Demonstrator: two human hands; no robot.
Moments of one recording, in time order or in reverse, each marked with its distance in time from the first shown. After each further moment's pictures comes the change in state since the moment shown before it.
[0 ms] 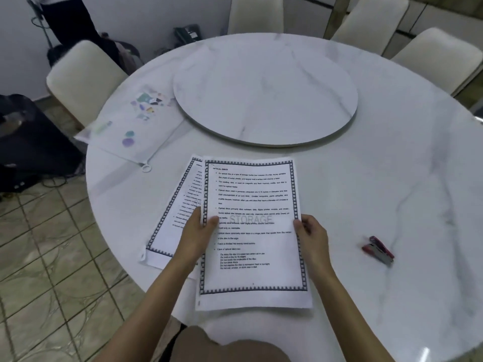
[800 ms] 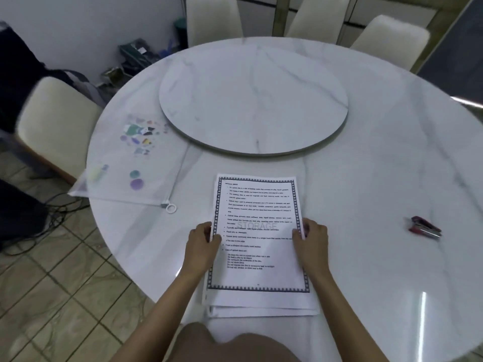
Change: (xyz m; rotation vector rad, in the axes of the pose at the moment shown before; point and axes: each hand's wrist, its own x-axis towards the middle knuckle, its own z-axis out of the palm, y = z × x) left_hand 0.103 -0.022 -0.114 0.334 -0.181 0.119; right_hand -0.003 -0.006 0.147 -0.351 0.321 0.082
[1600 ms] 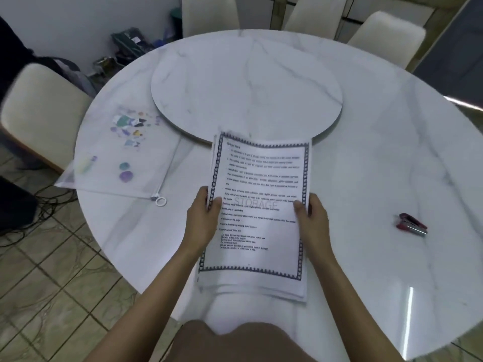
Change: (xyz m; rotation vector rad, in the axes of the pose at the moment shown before) left_hand 0.009 0.045 0.006 -0.176 0.060 0.215; right_hand 0.000 -0.041 -0.042 0.407 -0.019 -0.177
